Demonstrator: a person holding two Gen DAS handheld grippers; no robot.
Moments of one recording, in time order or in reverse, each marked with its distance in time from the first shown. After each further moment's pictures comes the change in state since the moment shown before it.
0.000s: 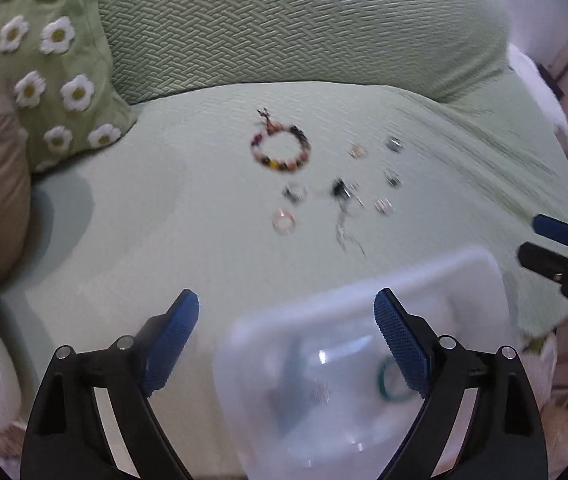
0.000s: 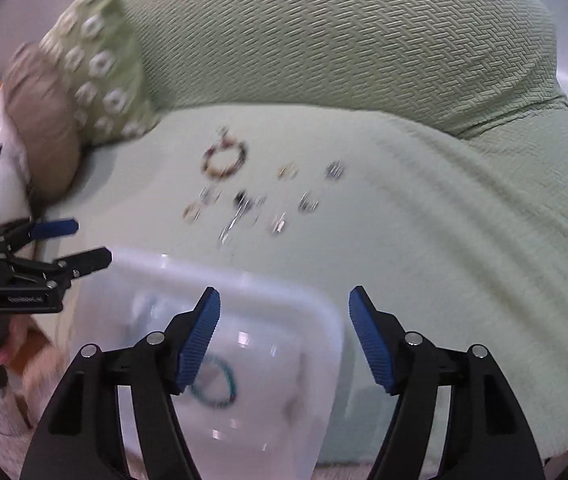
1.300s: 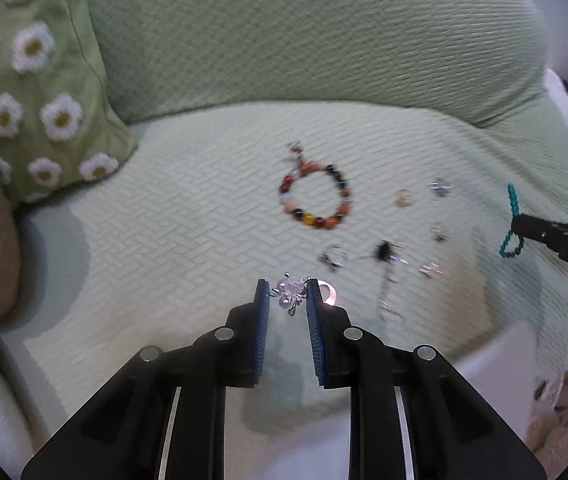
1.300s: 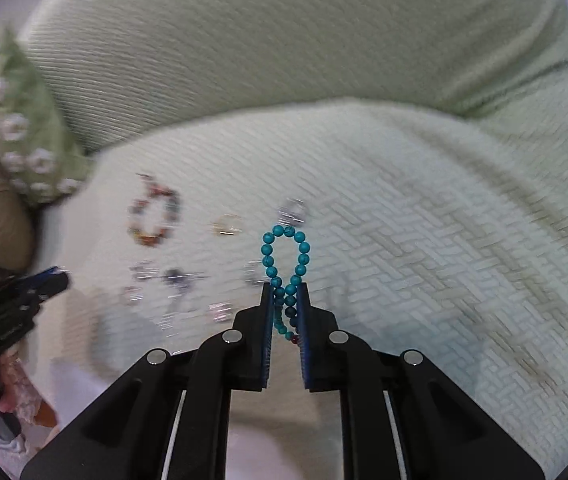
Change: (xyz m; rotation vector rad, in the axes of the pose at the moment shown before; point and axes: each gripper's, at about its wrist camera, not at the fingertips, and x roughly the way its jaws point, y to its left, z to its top) left arm 0.009 0.025 0.036 -0.004 -0.048 0.032; right arm 0.058 -0.021 0.047 0.095 -0.009 0.043
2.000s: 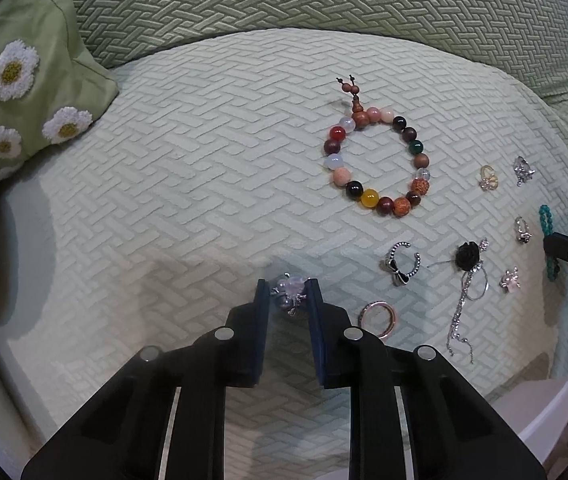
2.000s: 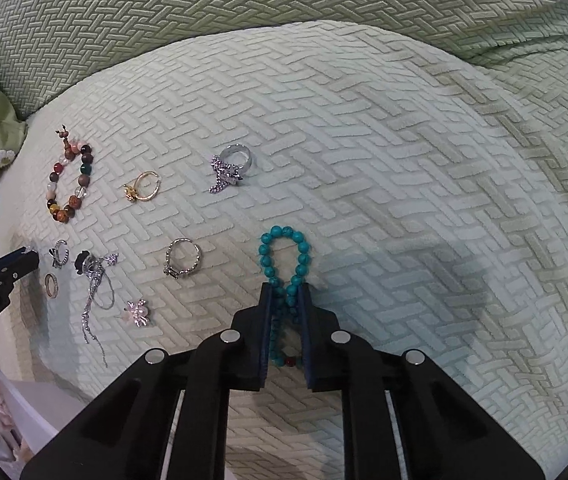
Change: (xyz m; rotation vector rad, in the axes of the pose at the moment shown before) left arm 0.125 0.018 0.033 -0.056 0.213 0.083; right arm 0.118 -0.041 0.012 0.052 0.252 -0.147
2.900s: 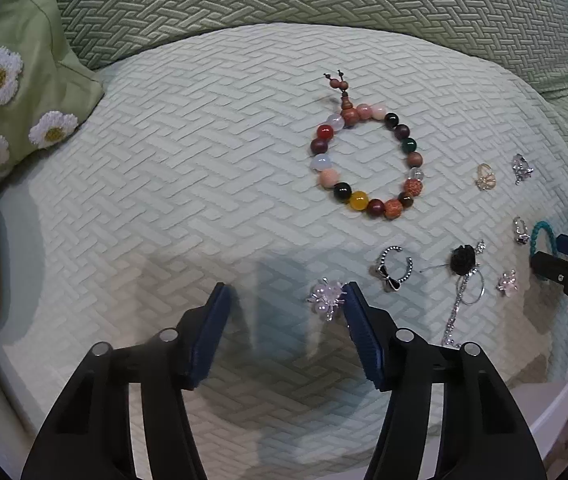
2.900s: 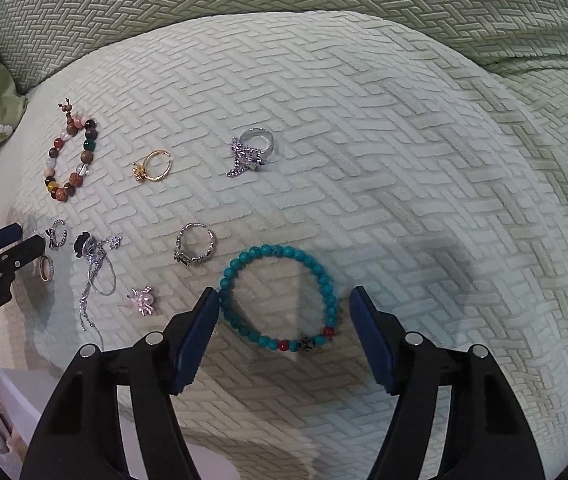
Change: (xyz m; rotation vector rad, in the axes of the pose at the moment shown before) left arm 0.010 -0.017 0.015 0.002 0.018 -0.008; right arm 0.002 0.018 0.001 -0.055 0.058 -0.036
